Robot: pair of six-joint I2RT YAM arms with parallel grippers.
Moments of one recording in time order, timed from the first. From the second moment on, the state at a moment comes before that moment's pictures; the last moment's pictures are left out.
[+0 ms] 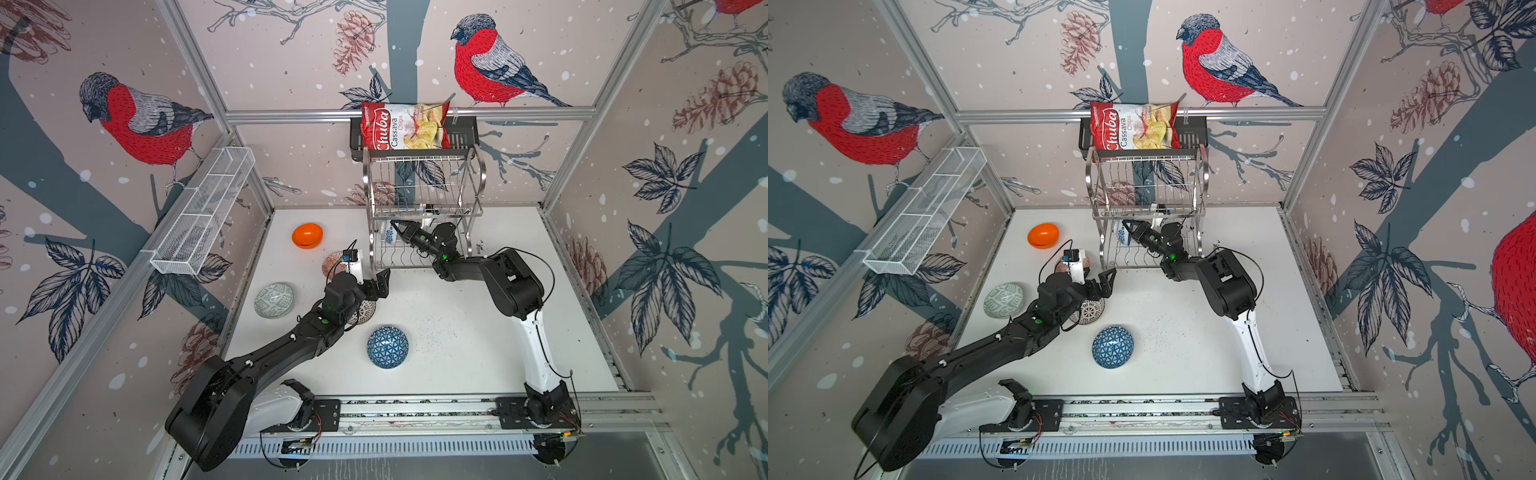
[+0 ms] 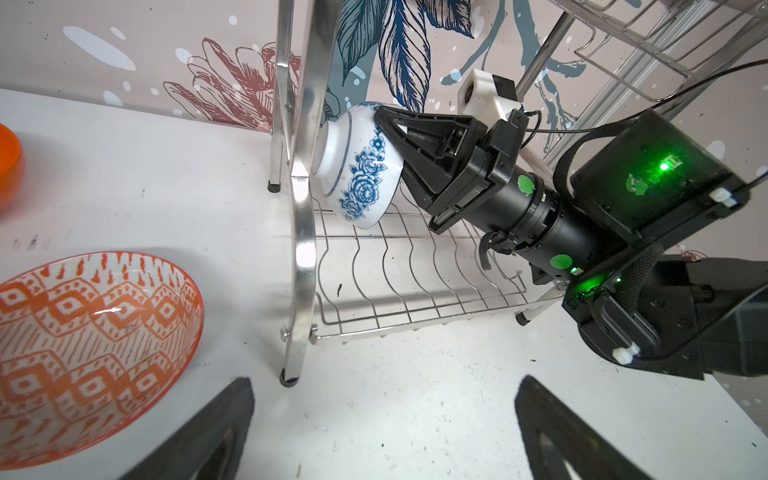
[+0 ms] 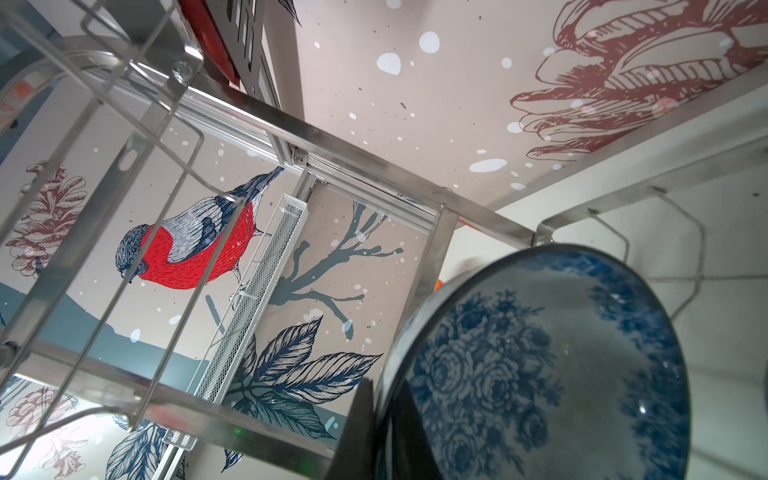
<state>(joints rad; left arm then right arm) -0.57 1.18 0.50 0.37 -0.11 -0.41 0.56 2.33 1.44 1.04 -0.45 1.17</state>
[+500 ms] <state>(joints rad) -0.57 1.18 0.51 0.37 -0.11 -0.41 0.55 2.41 1.50 1.12 -0.47 1.23</state>
